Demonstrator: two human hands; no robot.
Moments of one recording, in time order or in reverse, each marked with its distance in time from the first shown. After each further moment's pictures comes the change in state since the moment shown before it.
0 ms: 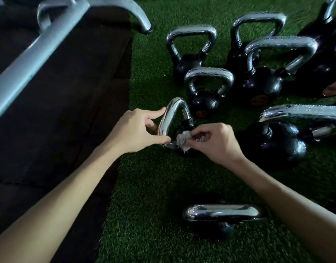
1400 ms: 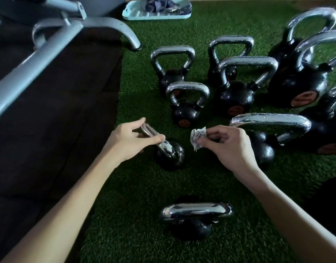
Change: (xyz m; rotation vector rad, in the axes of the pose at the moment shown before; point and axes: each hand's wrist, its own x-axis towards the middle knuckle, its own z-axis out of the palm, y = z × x) left_hand -0.005 0.032 0.021 -0.260 0.059 -0.359; right_hand -0.031 0.012 -0.068 0.126 0.206 0.160
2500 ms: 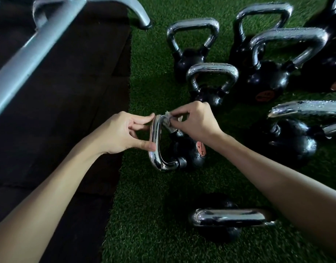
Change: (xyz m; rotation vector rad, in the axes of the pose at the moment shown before) left_hand 0.044 -0.072 -0.057 0.080 -0.305 0.324; right_hand 0.069 -0.021 0.126 -0.163 -0.249 -0.218
